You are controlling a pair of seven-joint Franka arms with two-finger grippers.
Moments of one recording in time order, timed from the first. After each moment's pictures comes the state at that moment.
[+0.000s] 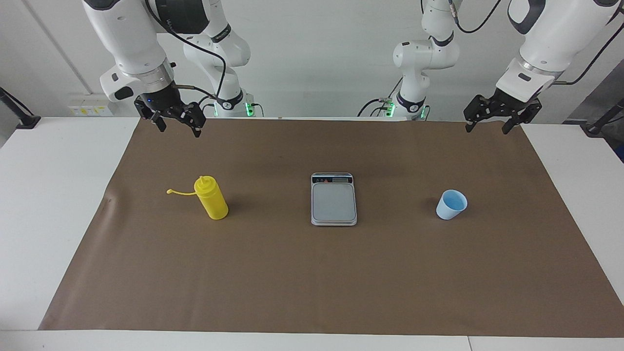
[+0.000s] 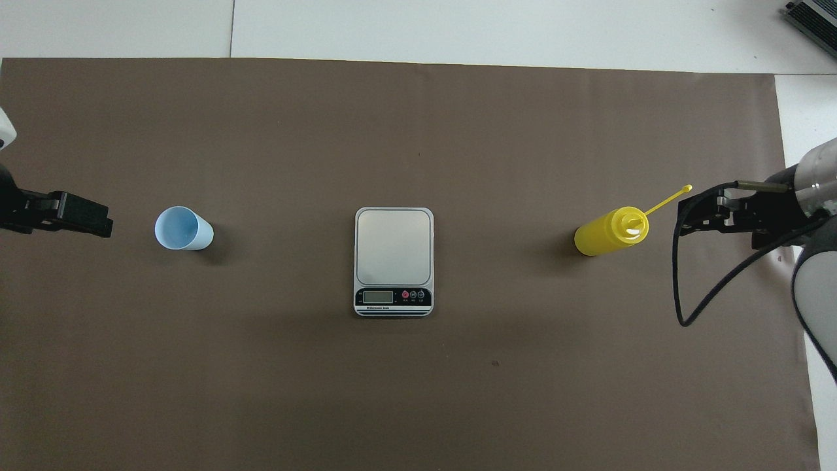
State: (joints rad) left arm -0.02 -0.02 -0.07 -1.56 -0.02 1.49 0.02; right arm -0.10 -0.01 0.15 -1.61 -0.01 1.53 0.25
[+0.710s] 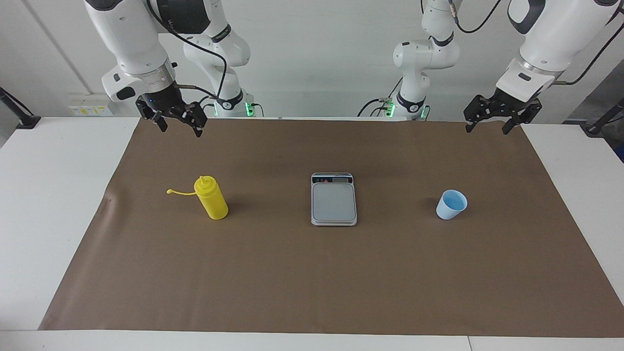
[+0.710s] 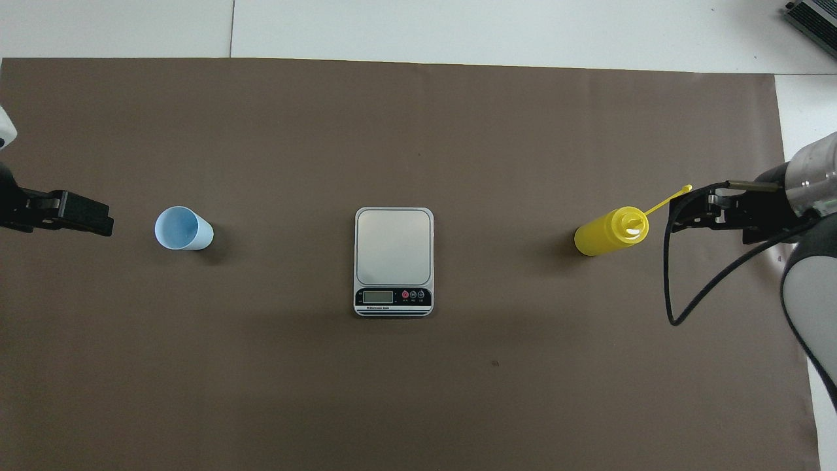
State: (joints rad) left arm -0.02 -0.02 -0.07 -1.56 -0.02 1.49 0.02; right arm -0.08 -0.02 0.15 -1.62 0.00 1.58 0.24
